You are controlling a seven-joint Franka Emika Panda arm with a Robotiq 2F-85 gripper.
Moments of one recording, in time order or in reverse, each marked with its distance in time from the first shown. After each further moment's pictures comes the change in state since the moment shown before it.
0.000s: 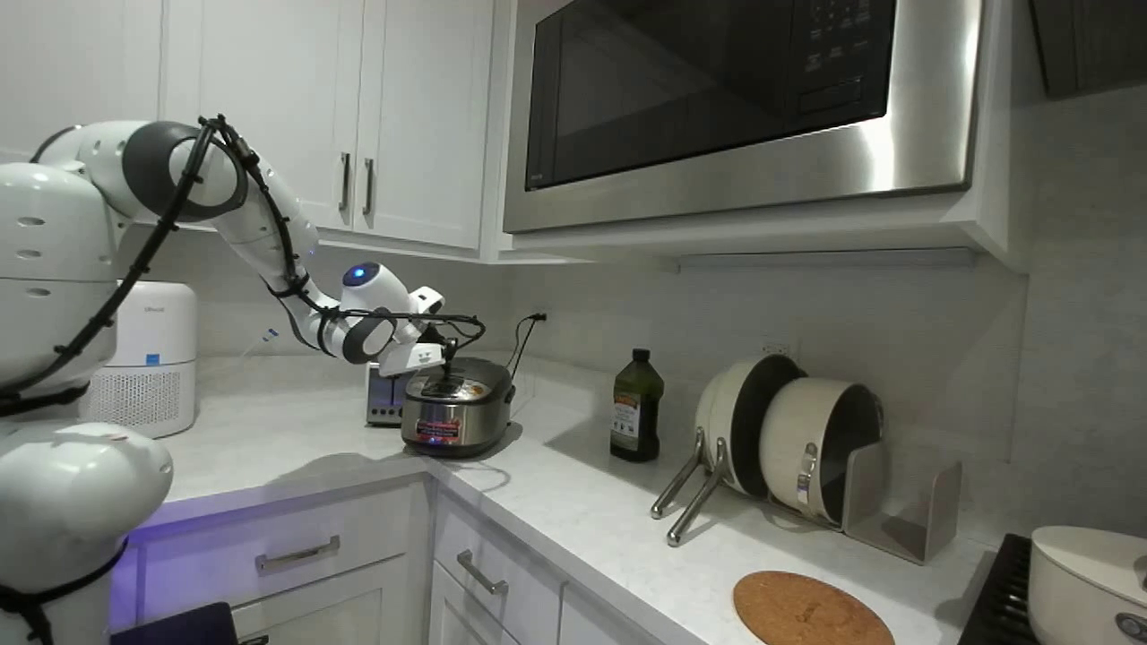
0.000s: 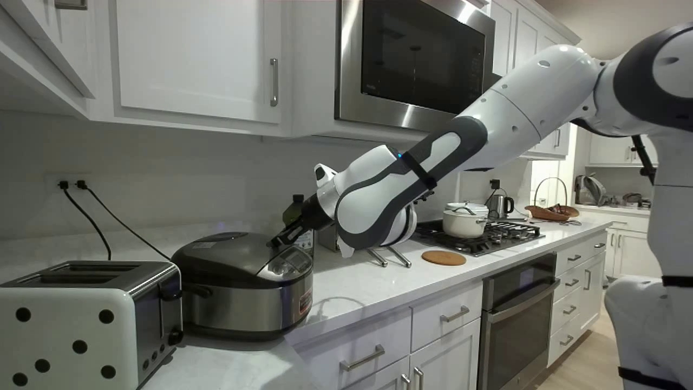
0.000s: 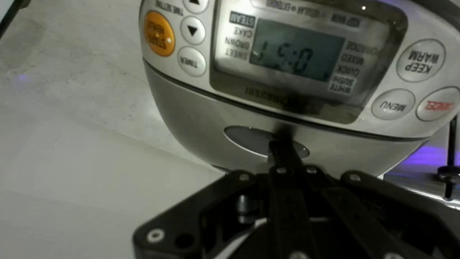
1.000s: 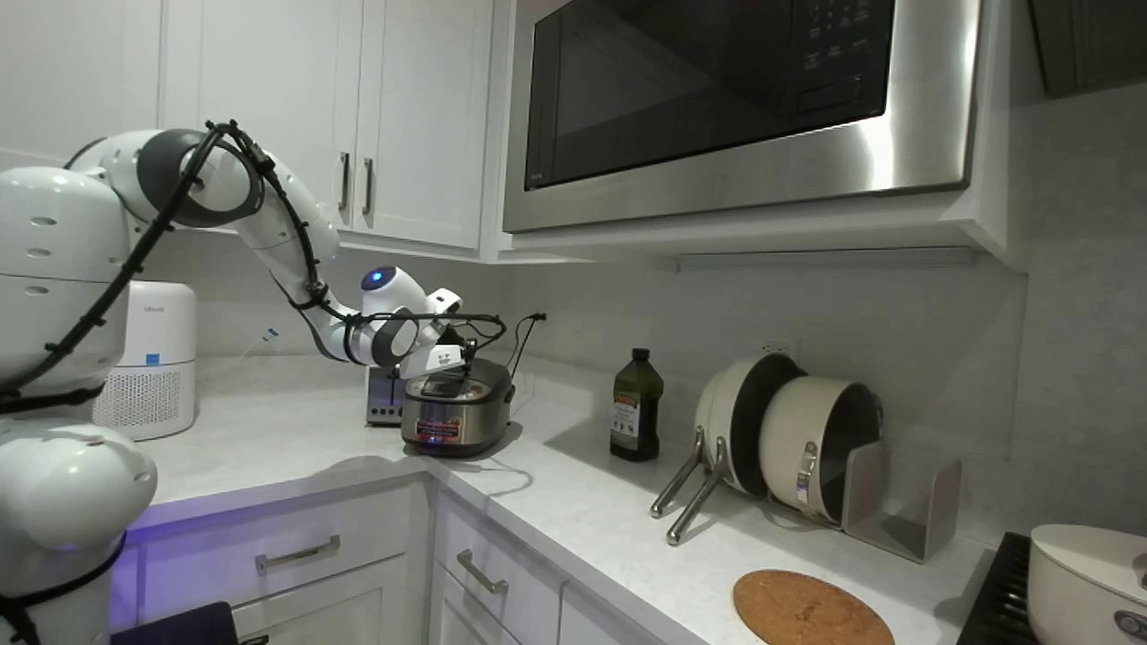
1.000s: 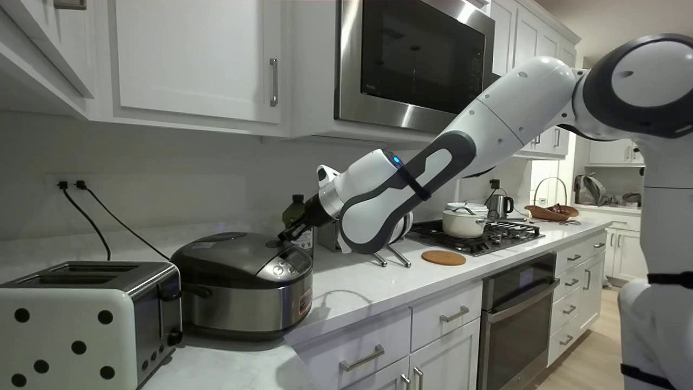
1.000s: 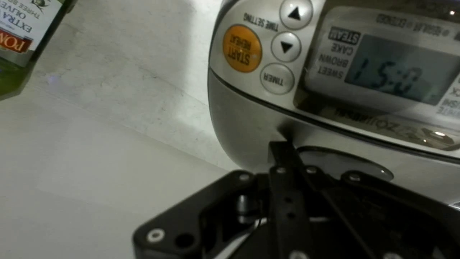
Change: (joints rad) arm -0.187 0.056 0.086 0.052 -0.202 0.018 0.141
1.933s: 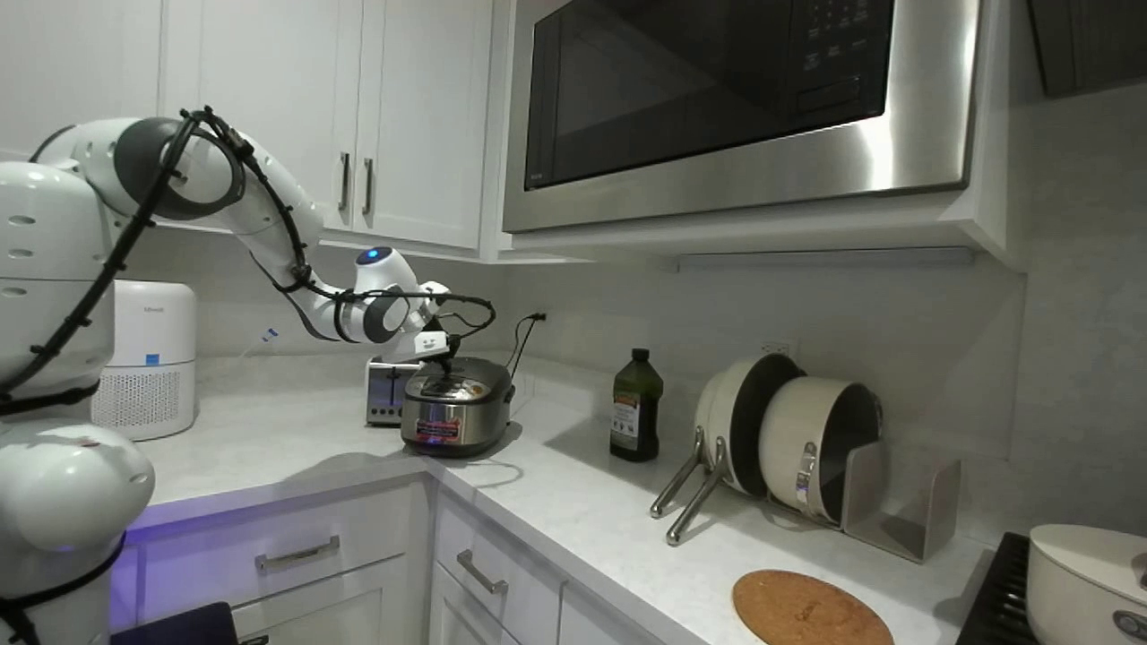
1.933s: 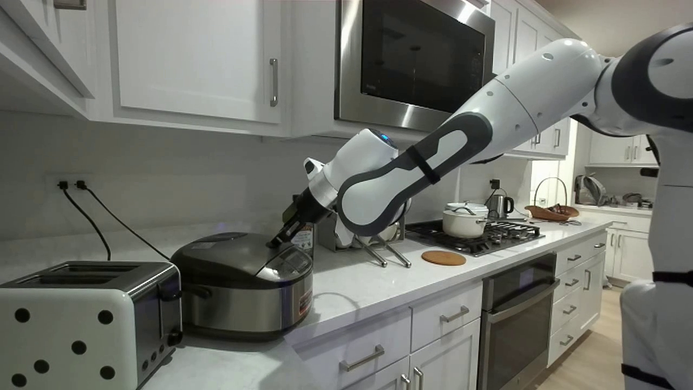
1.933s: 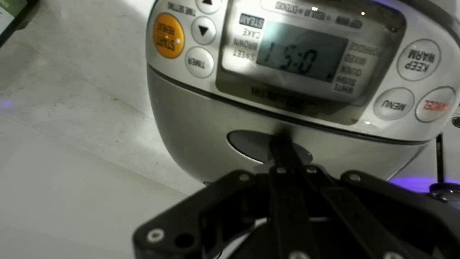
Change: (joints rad) arm -0.024 -0.067 0.084 0.035 -0.042 -0.261 0.049
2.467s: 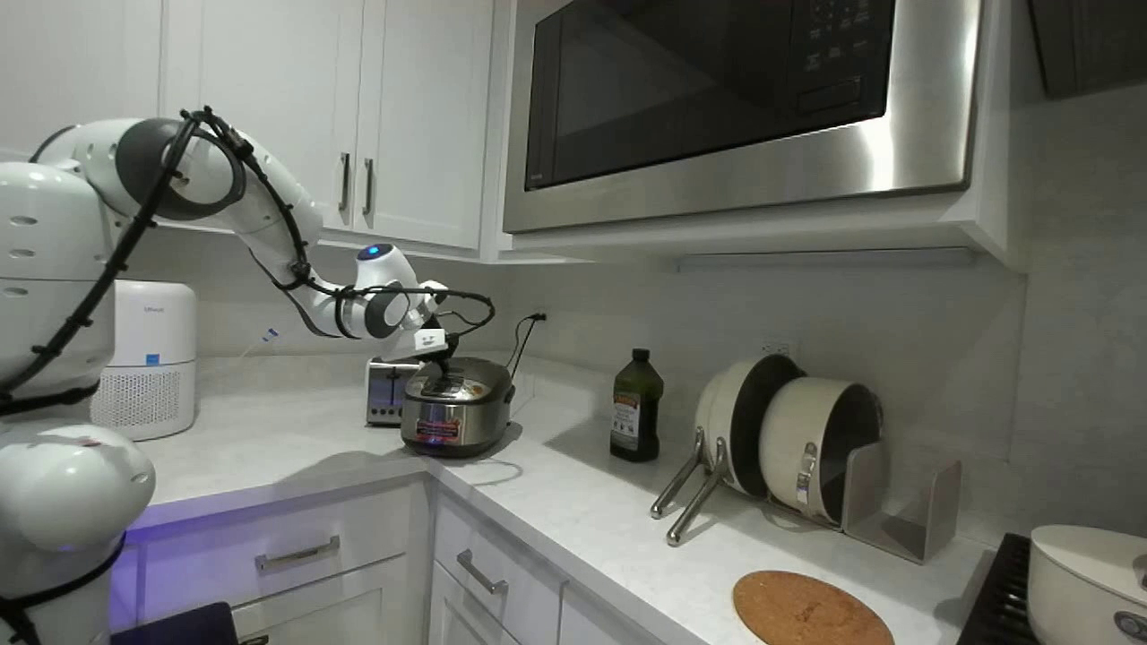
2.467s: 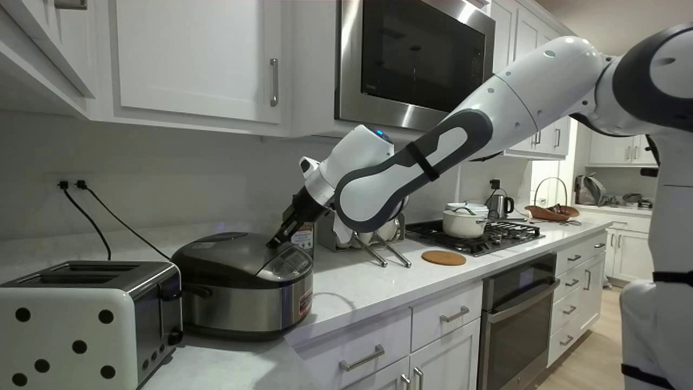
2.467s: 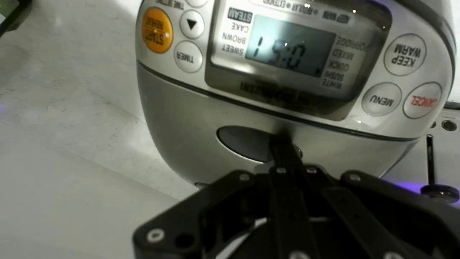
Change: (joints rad) arm 0.005 0.002 0.002 0.024 -0.025 -0.054 0.015
